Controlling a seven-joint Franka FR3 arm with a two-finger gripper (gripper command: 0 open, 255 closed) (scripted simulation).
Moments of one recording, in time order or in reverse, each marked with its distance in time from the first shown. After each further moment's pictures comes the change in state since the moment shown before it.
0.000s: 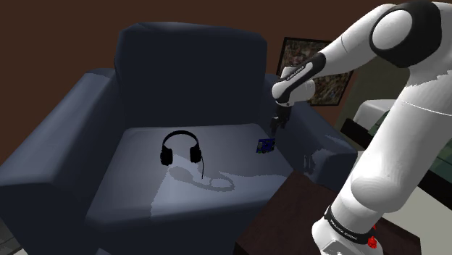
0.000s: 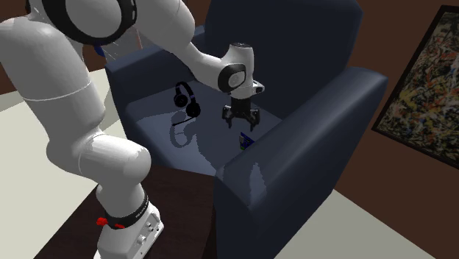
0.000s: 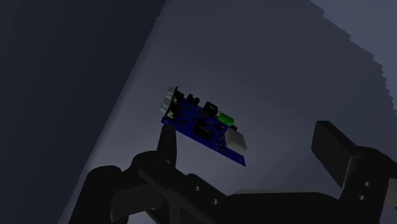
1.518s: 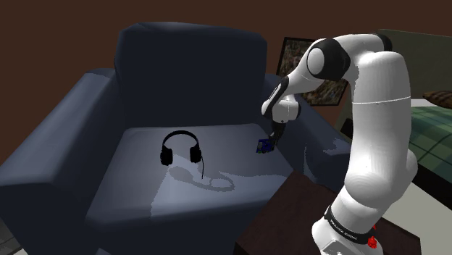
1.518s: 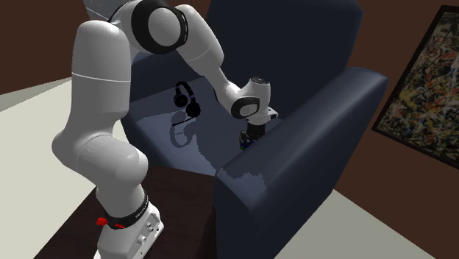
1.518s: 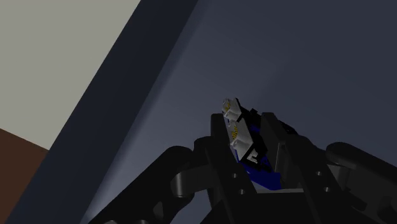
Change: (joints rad) arm -0.161 0.462 0.107 0.200 0.354 0.197 -0.309
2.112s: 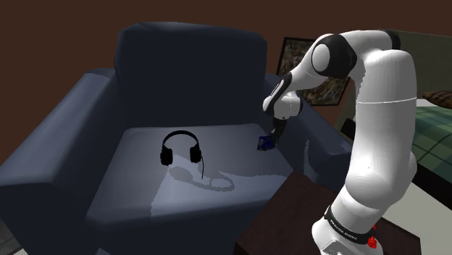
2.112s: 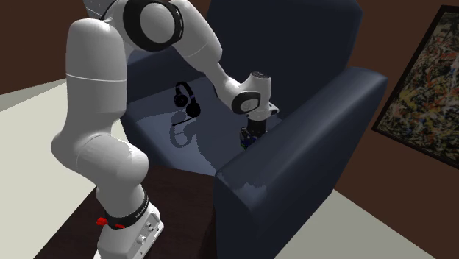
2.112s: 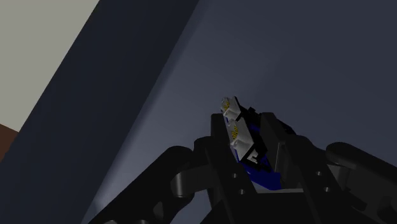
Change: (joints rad) arm 0.021 -0.050 -0.029 -0.007 -0.035 -0.041 0.023
